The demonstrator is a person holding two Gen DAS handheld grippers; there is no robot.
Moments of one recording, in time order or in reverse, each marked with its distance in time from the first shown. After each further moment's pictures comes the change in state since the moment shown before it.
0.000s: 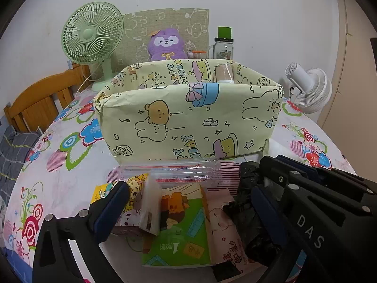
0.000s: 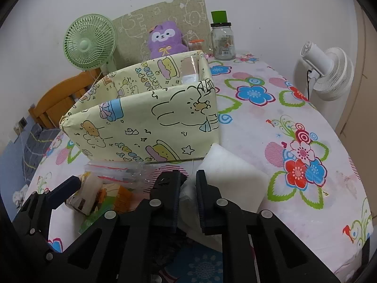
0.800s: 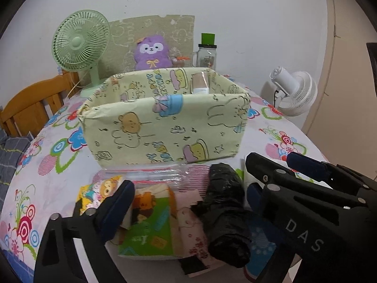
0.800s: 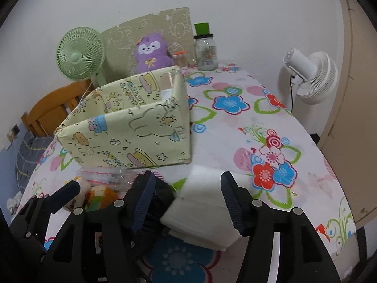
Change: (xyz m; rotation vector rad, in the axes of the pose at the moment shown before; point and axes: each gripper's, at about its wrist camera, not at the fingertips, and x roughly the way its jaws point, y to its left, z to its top) left arm -0.015 -0.024 0.000 0.023 -0.024 -0.064; right arm -0.026 -0.025 -0.001 0.026 -0.050 -0.066
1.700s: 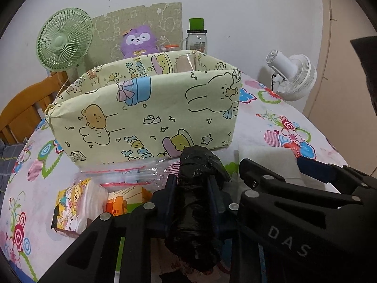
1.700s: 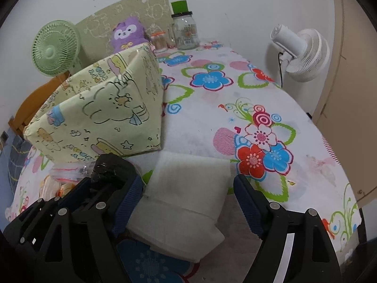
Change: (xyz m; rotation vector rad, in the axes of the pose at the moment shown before) left arm 0.032 -0.019 0.001 0.057 0.061 0.003; right arm 0.035 -0.024 -0.004 0.077 0.113 -0.062
